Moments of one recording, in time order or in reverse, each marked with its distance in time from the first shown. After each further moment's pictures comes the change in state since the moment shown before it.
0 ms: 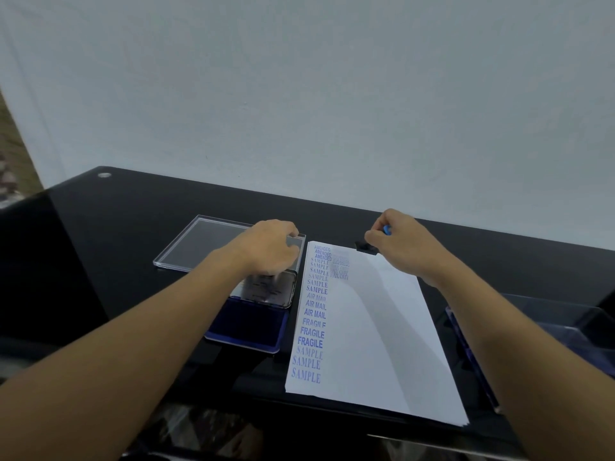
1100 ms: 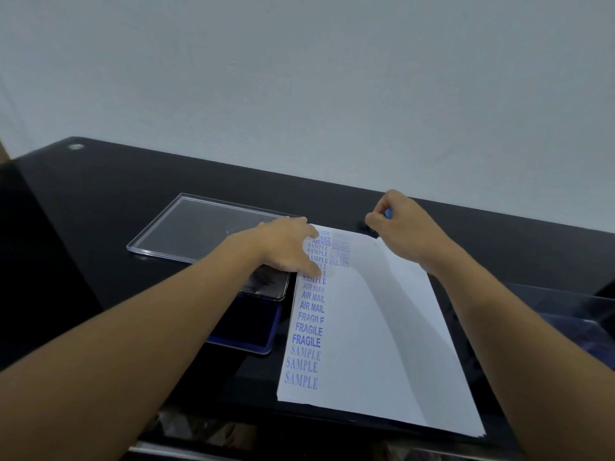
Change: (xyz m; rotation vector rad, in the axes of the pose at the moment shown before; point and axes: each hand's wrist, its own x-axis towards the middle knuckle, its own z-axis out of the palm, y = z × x) left_hand 0.041 0.003 0.033 0.091 -0.246 0.094; right_hand 0.031 0.021 0.022 0.032 0.019 0.028
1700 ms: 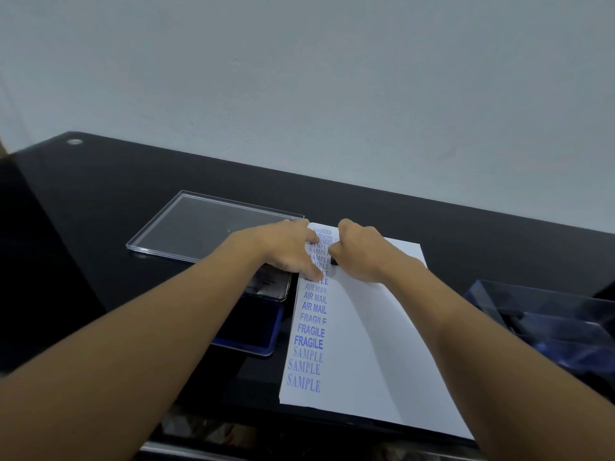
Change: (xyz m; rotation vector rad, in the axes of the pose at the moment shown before) left_hand 0.008 -0.002 0.002 0.047 -0.073 0.019; right_hand -0.002 -0.024 0.053 -0.329 -0.283 -0.012
